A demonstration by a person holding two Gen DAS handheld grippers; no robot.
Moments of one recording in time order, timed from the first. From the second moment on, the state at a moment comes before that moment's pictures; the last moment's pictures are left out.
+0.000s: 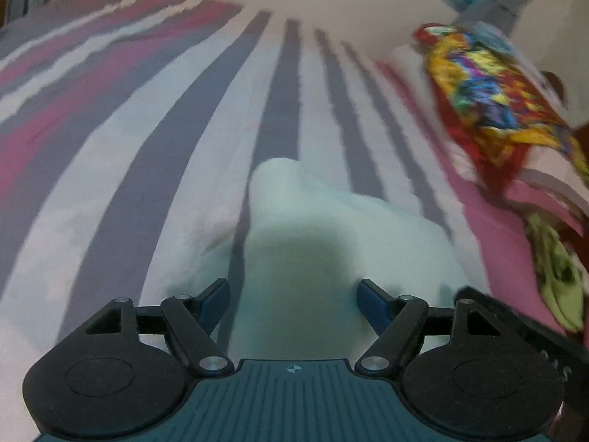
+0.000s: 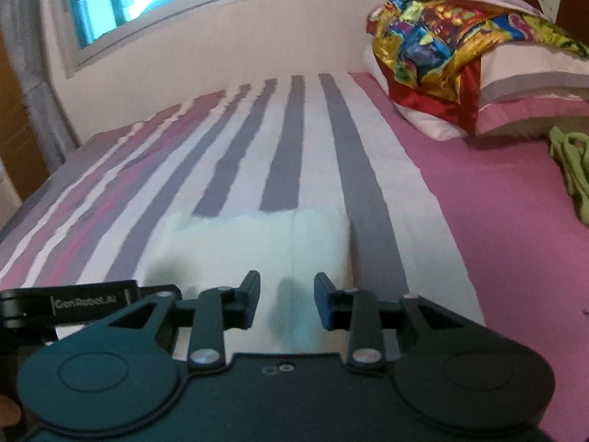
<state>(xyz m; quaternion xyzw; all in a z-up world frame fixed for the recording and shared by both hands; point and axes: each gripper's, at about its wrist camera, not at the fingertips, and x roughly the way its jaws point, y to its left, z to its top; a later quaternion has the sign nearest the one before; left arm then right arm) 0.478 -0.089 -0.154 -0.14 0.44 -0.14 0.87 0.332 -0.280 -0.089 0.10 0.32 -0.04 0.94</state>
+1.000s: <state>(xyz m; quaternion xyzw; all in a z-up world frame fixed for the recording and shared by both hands) 0.411 -0.085 -0.169 -0.10 0.45 -0.14 0.87 0.316 -0.274 -0.126 0.06 0.39 -0.07 0.92</state>
